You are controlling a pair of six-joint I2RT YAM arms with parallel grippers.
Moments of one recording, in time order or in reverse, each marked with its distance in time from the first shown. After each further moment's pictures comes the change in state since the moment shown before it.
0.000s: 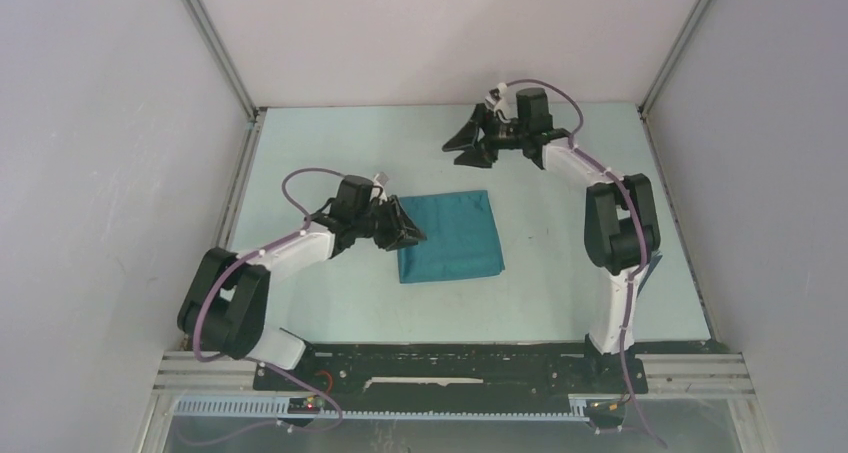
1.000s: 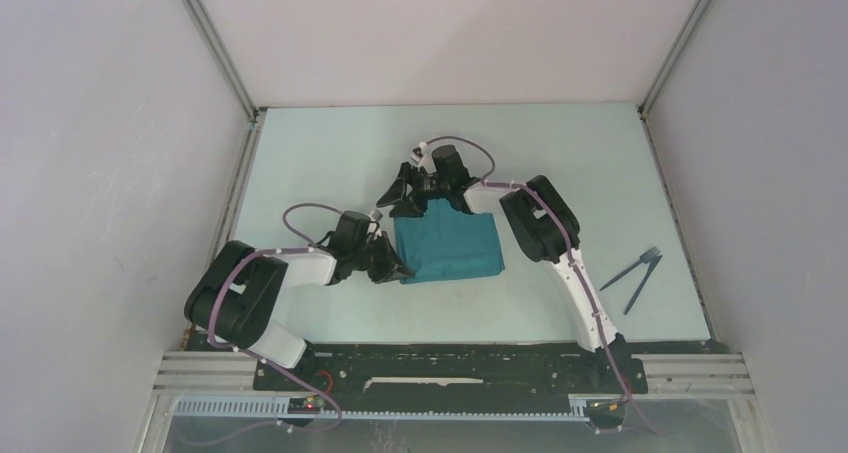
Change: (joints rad) left arm 0.000 0.097 -0.274 0.212 -0.019 -0.010; right arm 0.282 0.377 -0.019 0.447 0.119 0.189
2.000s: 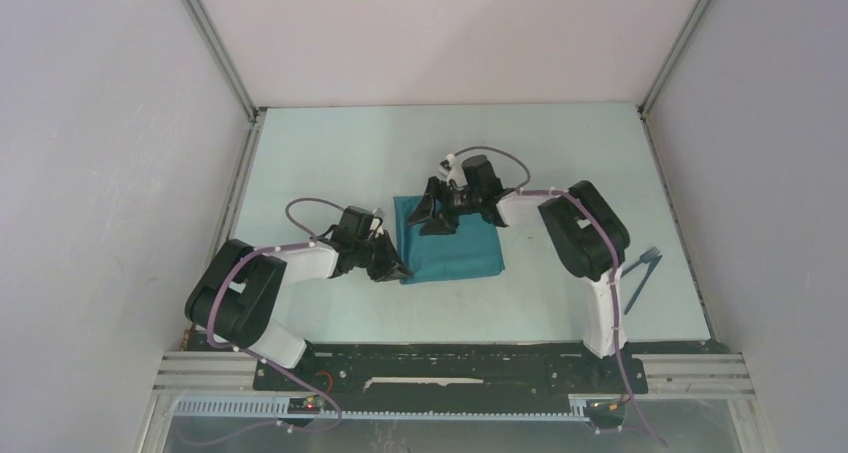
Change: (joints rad) left arm -0.006 0.000 0.071 -0.147 -0.023 0.041; right arm -0.055 -0.406 -0.443 -0.124 0.007 -0.149
